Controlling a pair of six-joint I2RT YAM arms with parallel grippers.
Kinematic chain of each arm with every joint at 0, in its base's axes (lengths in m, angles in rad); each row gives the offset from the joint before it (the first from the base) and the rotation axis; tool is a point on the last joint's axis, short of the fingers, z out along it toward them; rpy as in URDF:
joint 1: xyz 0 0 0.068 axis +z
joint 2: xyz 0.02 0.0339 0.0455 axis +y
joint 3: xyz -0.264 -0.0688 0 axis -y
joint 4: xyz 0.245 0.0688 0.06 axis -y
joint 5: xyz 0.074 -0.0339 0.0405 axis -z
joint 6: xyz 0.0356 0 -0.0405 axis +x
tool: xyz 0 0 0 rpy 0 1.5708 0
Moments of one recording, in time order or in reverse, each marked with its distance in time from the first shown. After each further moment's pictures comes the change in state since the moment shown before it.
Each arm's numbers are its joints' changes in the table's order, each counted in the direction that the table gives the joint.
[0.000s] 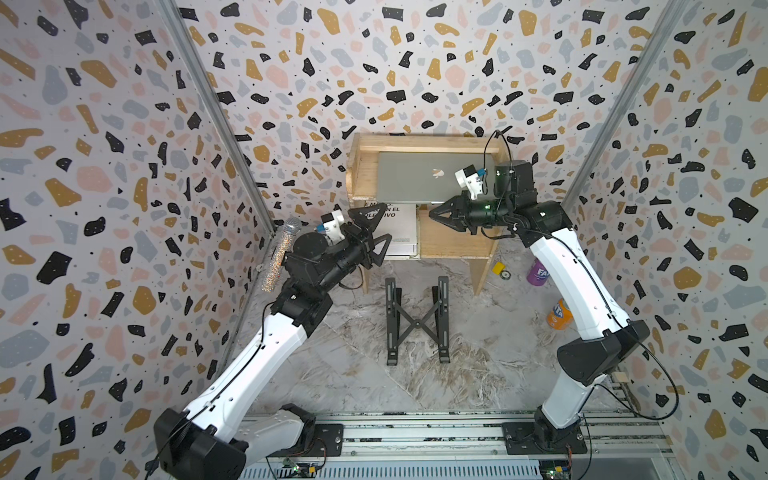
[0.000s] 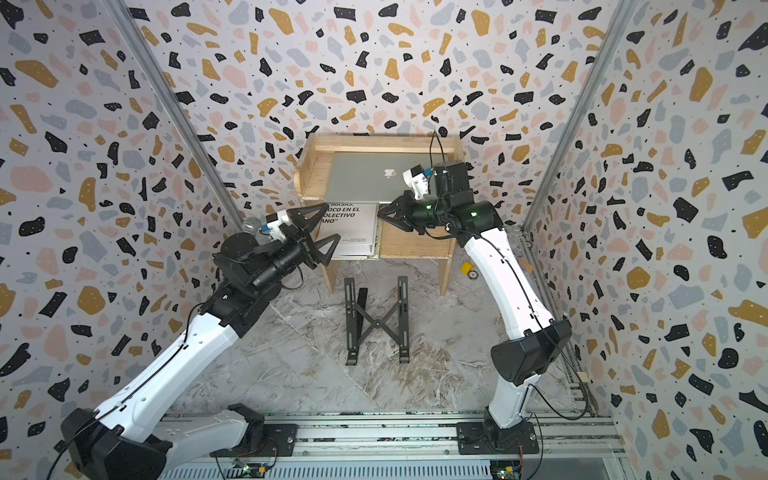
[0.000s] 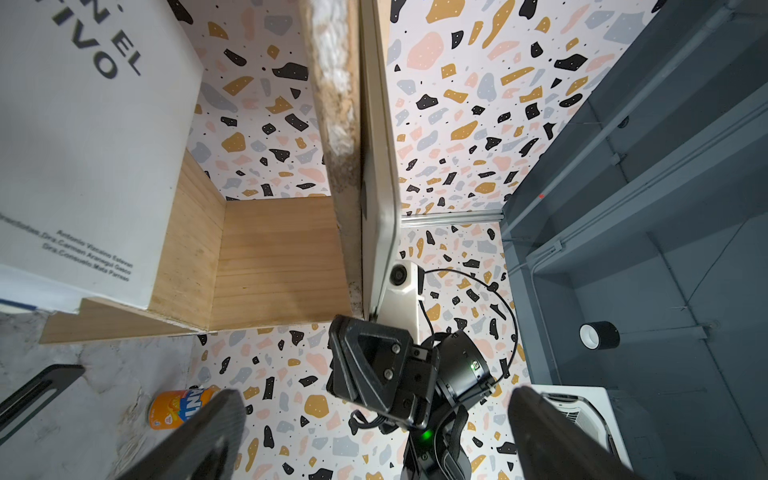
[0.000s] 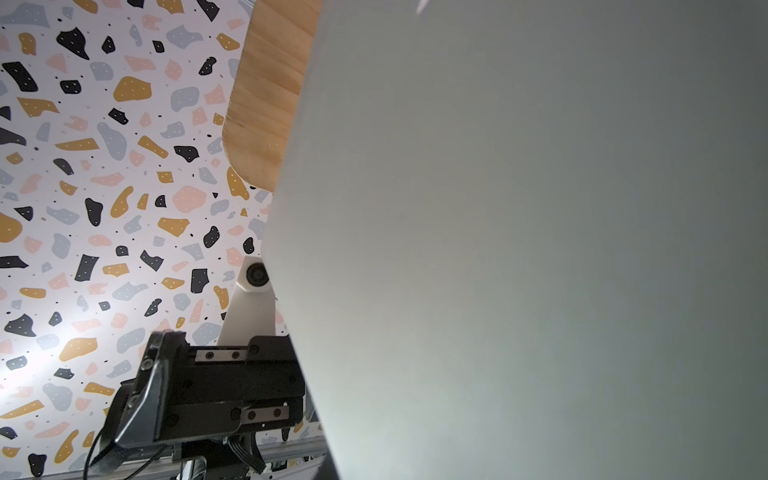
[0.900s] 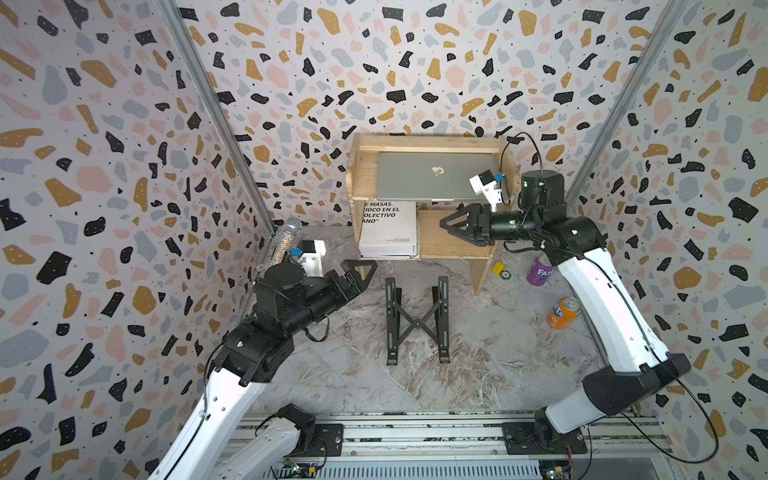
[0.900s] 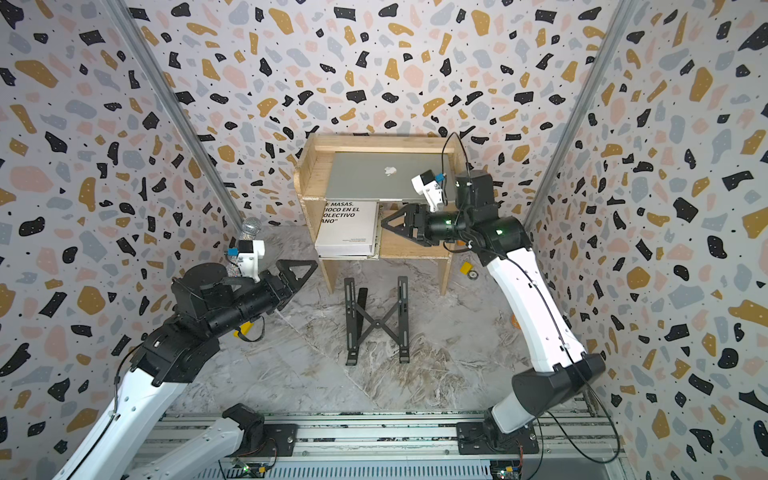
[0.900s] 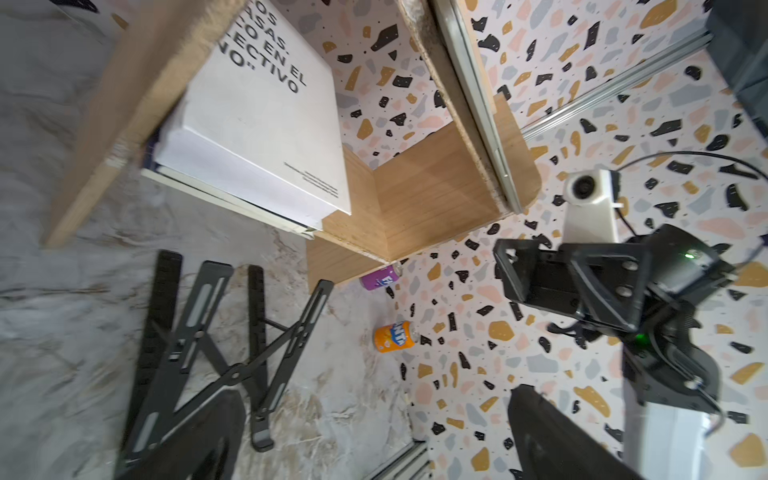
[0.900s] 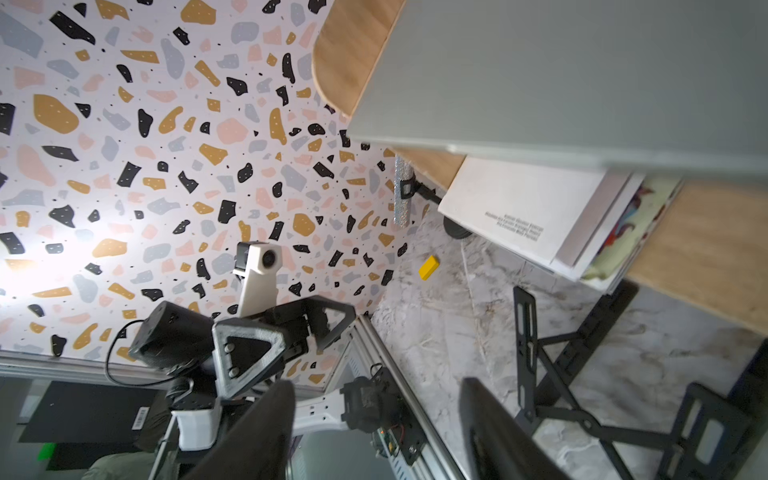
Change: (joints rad) left arm 0.000 -0.299 0.045 -0.736 -0.066 0.652; right arm -0.024 -0.287 -0.256 -0.013 -0.109 -0.194
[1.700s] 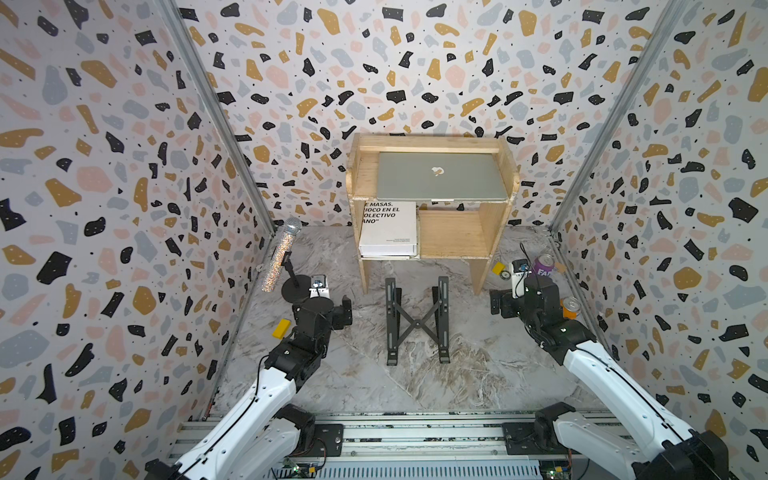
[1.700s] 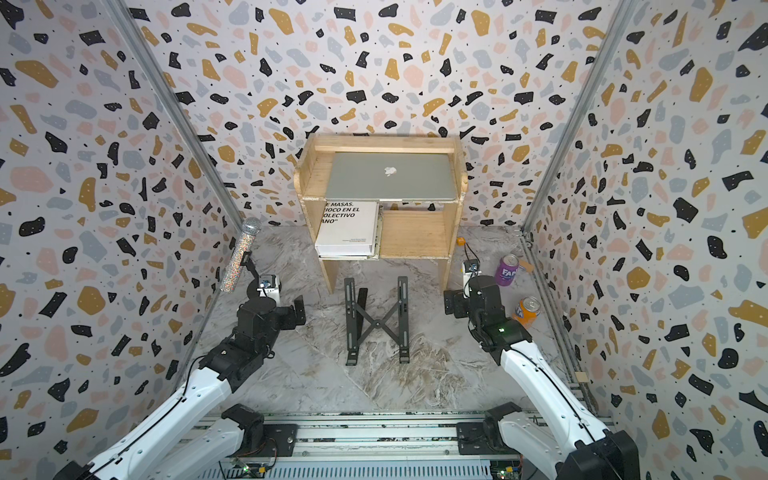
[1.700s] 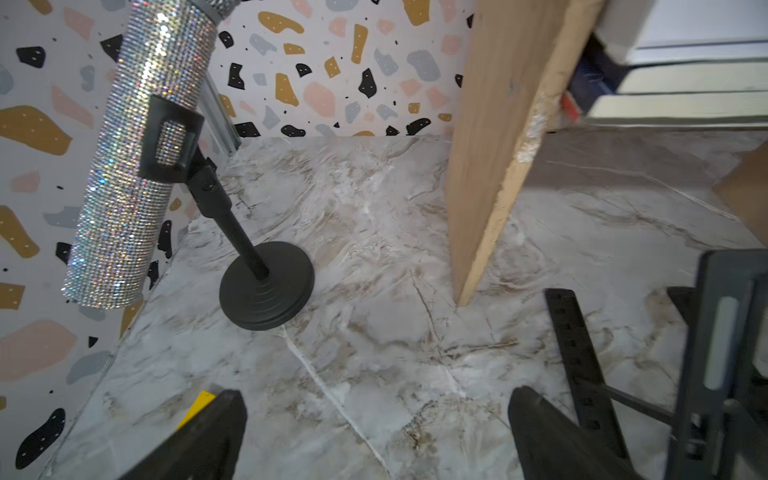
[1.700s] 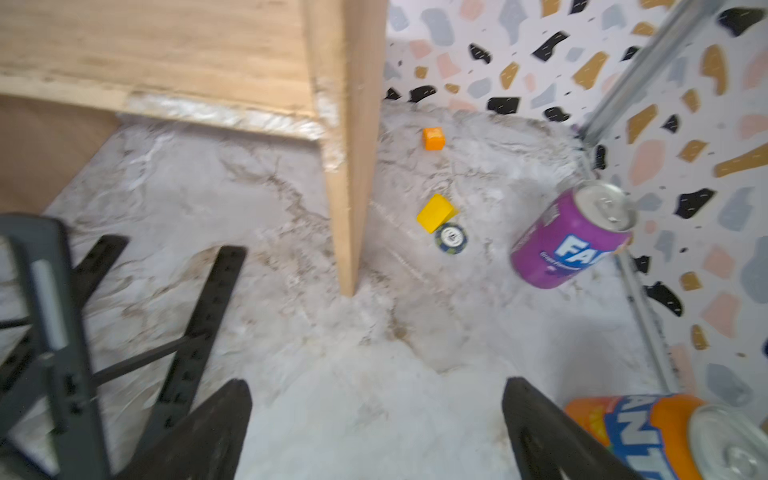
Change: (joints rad) left arm 0.068 0.028 -0.603 0.421 -0.667 0.725; right arm -0.114 -0.512 -1.202 0.607 1.062 -0.531
